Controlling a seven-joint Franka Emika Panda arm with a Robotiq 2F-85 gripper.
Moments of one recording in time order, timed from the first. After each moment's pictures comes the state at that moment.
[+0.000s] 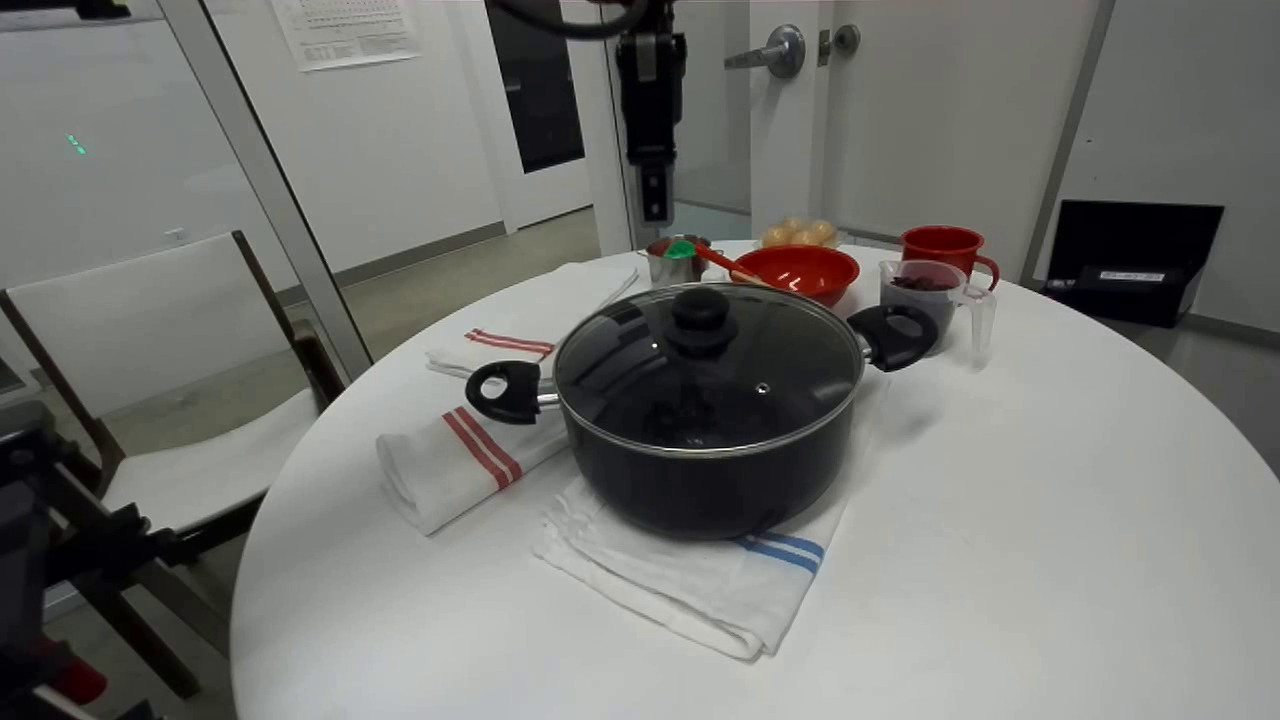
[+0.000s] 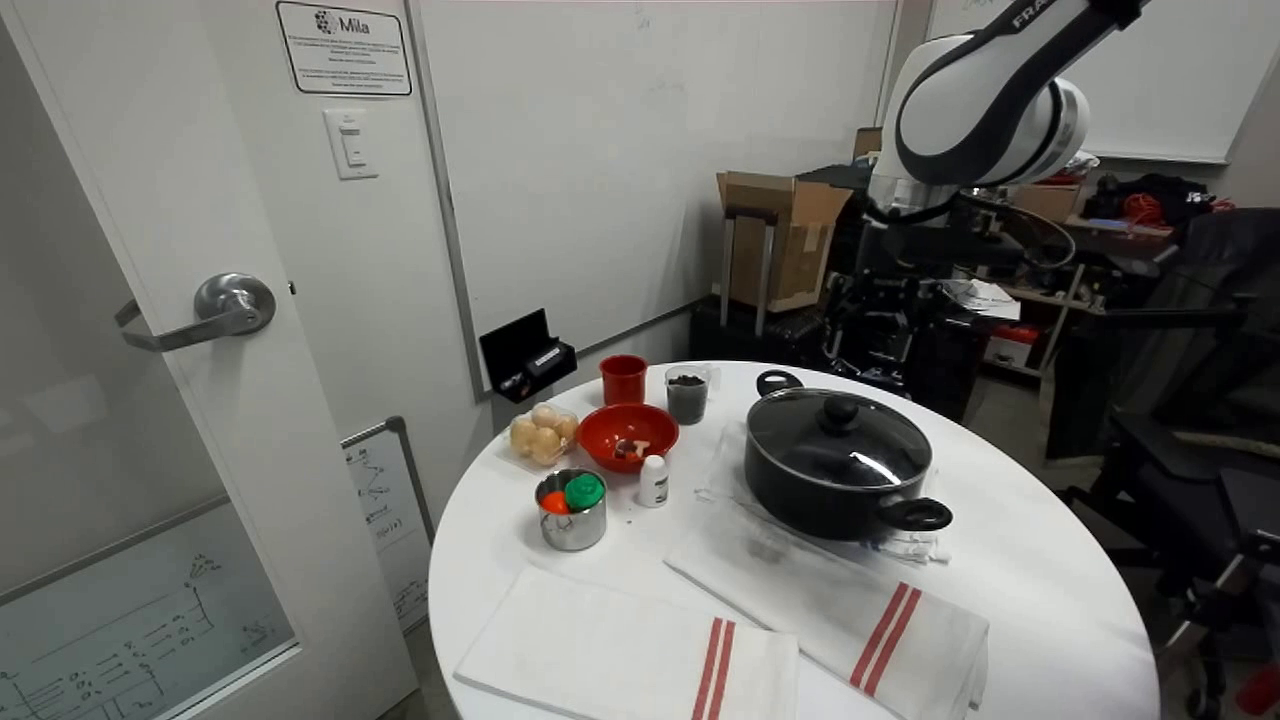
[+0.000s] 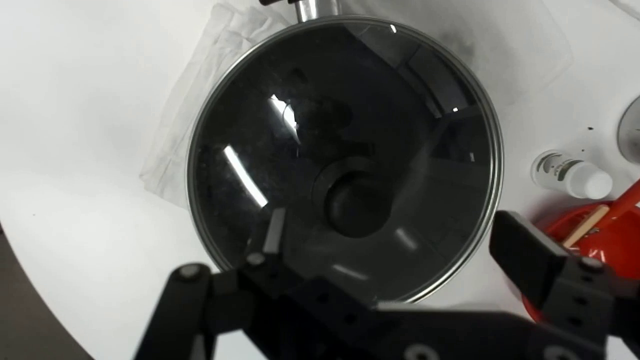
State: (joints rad) arm -0.09 0.42 -0.15 -2.04 0.25 2.46 0.40
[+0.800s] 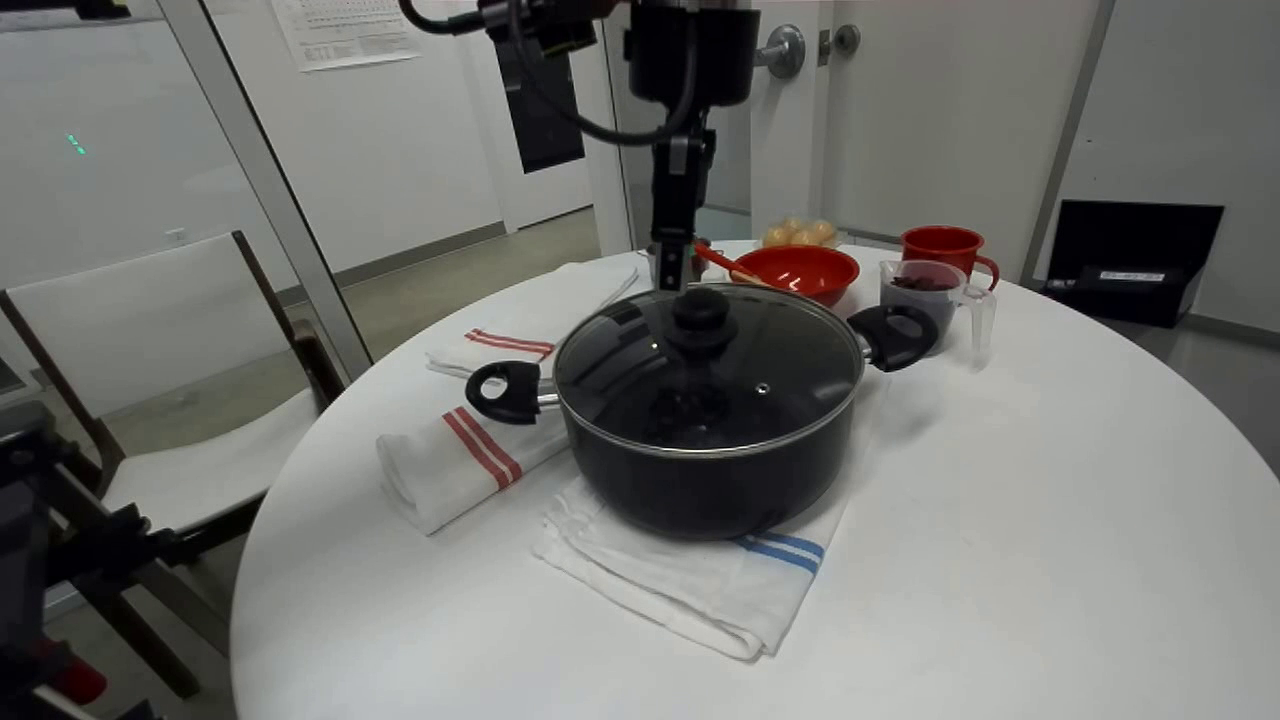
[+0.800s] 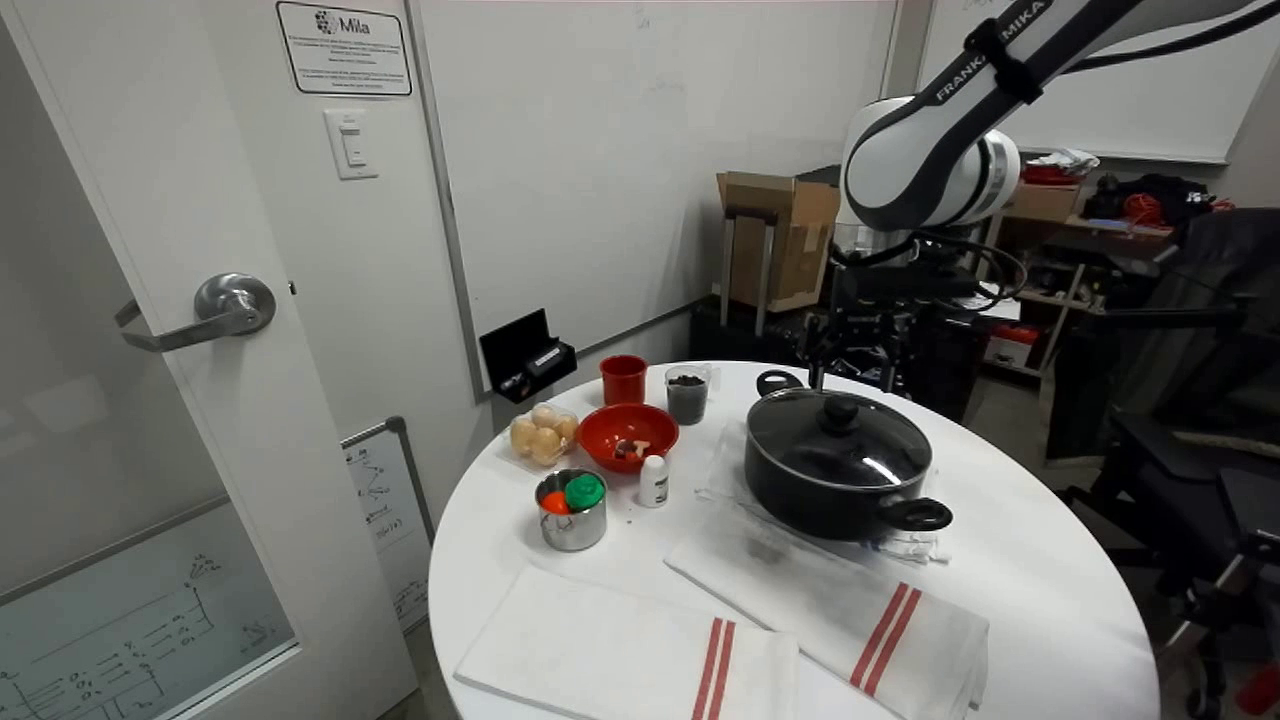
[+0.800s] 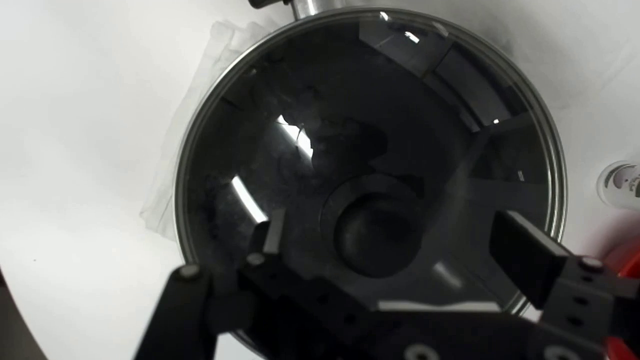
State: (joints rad) arm -0.09 0.60 -0.16 -1.87 0.25 2.35 0.48
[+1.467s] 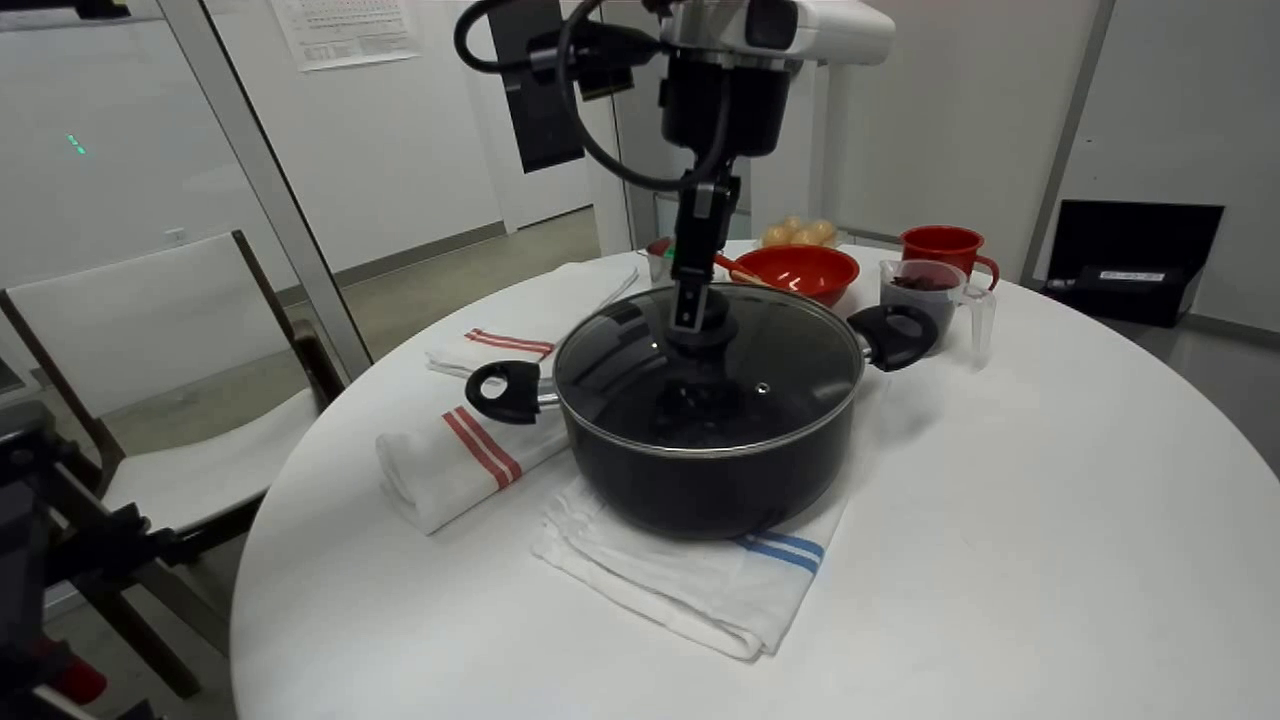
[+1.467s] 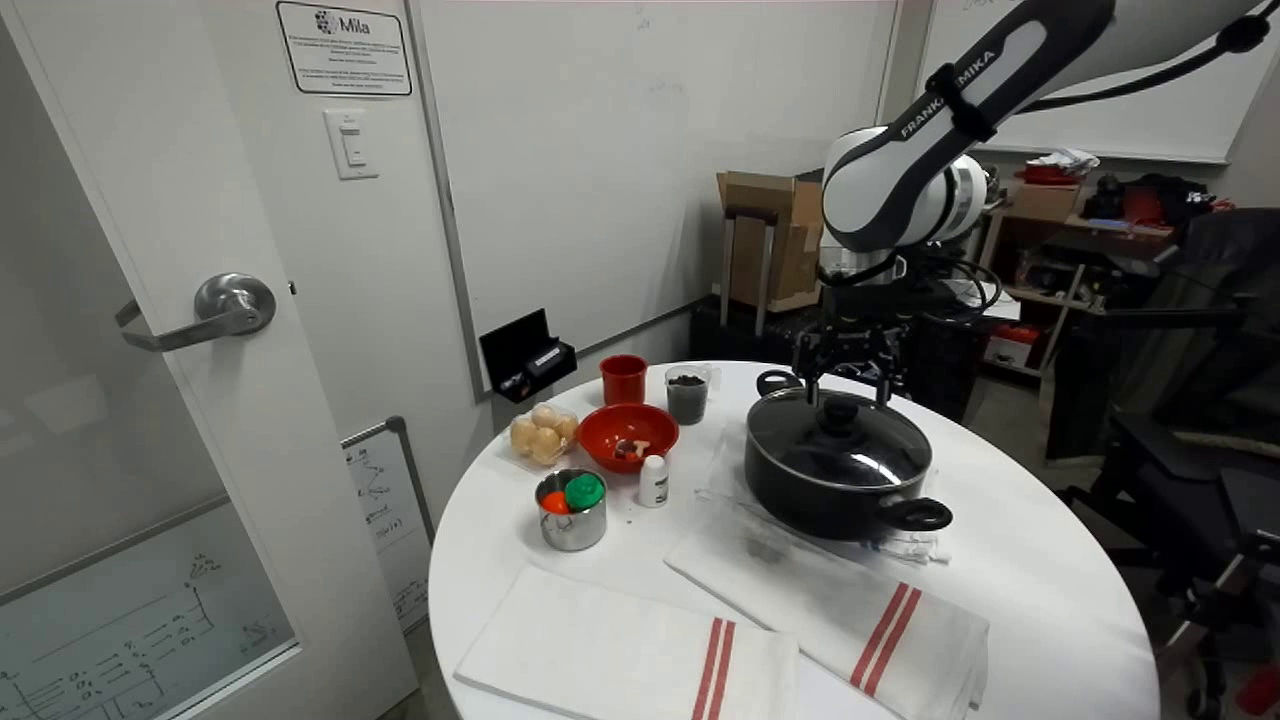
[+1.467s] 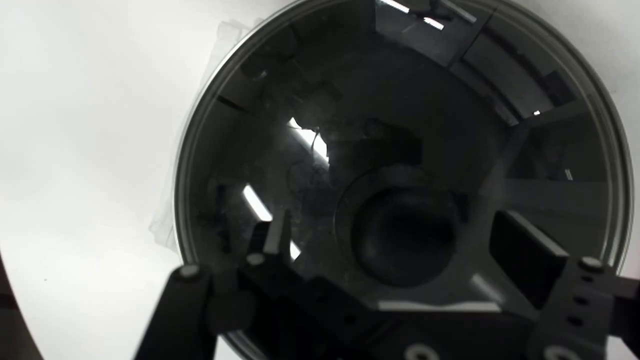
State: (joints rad) arm -0.10 0.72 -0.18 -1.74 0.25 2.26 0.53
